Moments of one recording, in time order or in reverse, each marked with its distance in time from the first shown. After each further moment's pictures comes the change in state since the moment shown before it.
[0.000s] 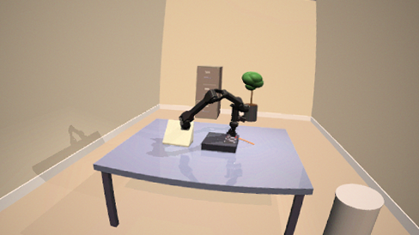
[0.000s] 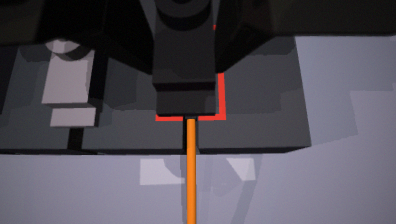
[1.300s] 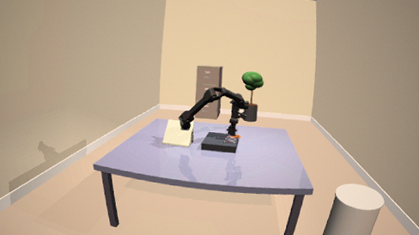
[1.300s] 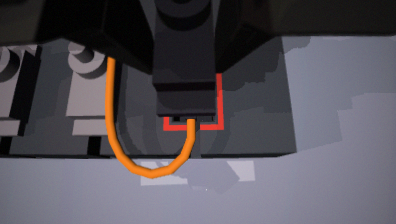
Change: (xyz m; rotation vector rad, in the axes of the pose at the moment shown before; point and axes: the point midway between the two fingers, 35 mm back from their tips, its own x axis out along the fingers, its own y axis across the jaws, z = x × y) arm -0.025 0.000 -0.001 0.000 0.002 0.001
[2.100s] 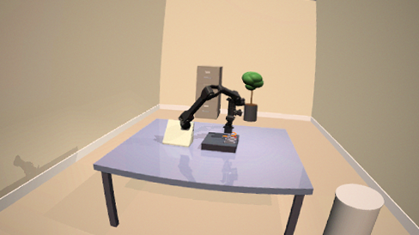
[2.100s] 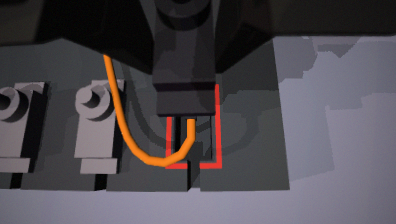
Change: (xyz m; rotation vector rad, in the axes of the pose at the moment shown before) arm -0.018 0.001 -0.028 0.000 -0.002 0.003
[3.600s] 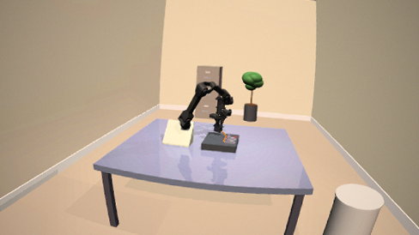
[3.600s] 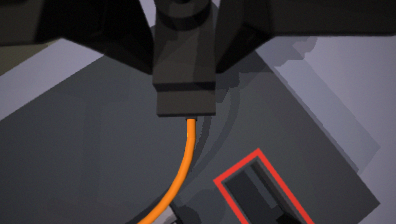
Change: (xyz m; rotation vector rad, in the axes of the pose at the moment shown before) arm 0.001 0.000 -0.081 0.578 -0.007 -0.008
